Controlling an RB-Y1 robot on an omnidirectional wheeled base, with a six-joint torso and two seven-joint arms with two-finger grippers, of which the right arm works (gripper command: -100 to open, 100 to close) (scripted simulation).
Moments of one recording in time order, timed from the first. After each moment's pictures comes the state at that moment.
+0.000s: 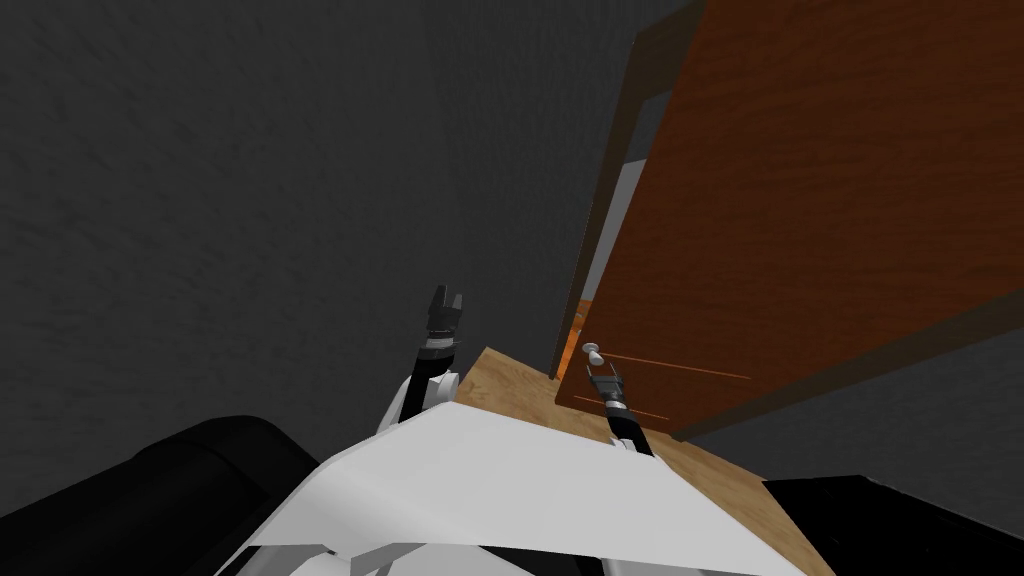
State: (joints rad) arm -0.01 -0.31 0.16 -0.74 -0.36 -0.83 -1.05
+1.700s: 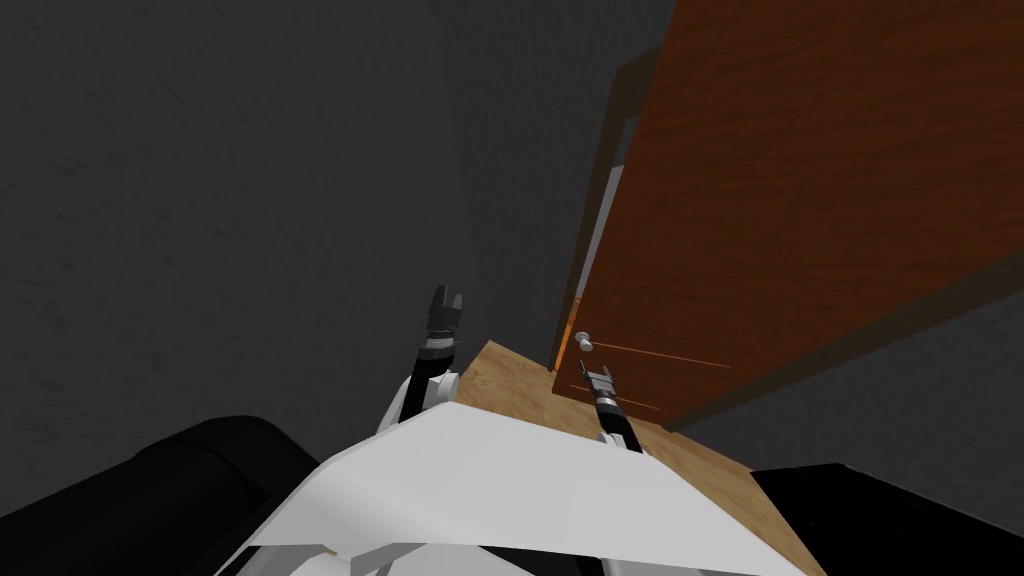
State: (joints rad) arm -0.02 -0.29 0.26 -0.77 -0.51 -0.82 -1.47
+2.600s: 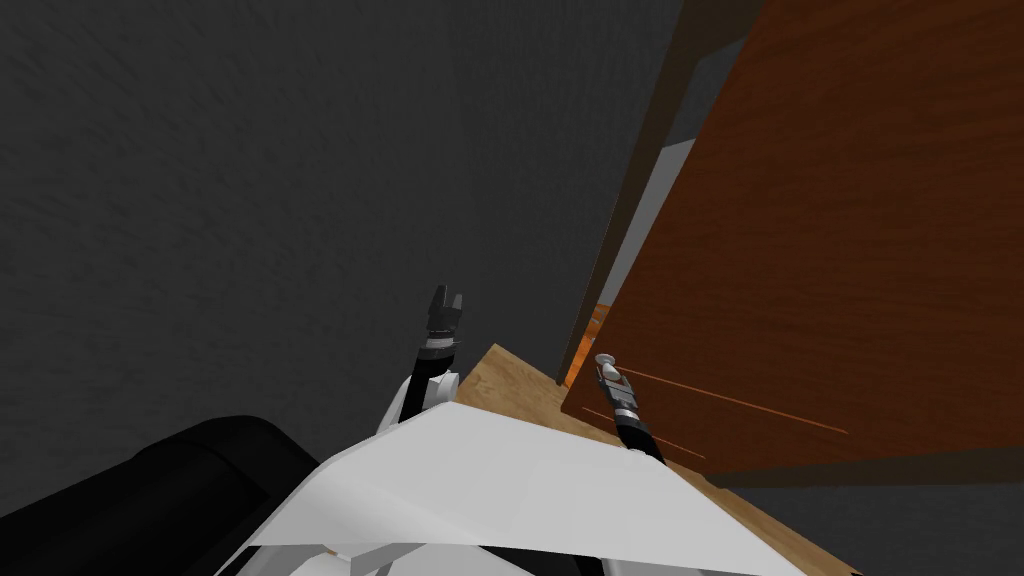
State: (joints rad) arm 0.01 -0.36 0.22 -0.73 -0.54 -0.86 -1.56
